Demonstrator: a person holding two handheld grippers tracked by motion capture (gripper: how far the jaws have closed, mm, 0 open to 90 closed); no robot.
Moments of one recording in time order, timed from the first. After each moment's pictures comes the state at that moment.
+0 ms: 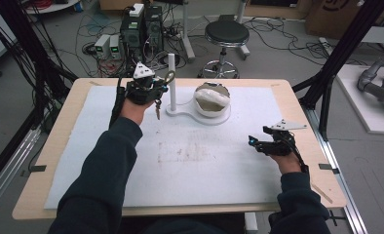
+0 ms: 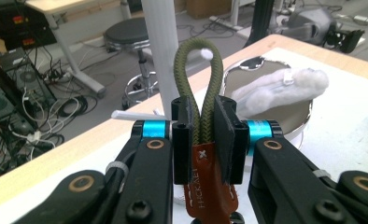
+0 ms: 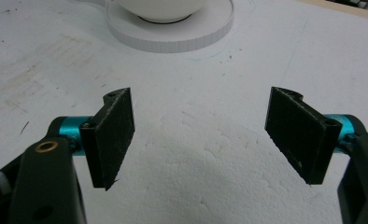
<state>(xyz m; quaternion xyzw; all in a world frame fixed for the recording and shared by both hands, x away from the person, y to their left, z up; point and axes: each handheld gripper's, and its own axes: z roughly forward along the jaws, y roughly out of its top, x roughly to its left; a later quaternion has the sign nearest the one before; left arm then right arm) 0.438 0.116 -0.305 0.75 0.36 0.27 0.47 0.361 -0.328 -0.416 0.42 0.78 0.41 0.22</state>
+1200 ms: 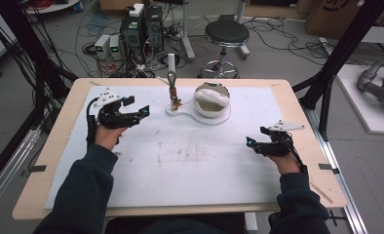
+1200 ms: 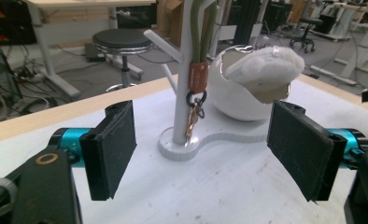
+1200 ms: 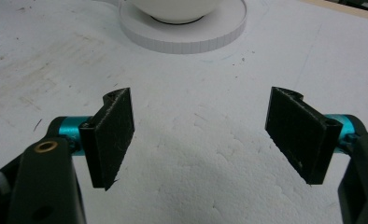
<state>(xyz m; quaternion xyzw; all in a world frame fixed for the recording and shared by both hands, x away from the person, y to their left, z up) 0.390 0.198 -0.364 0.70 0.37 0.23 0.57 0.361 -0.322 -0.417 0.41 0.78 0.42 0.21</state>
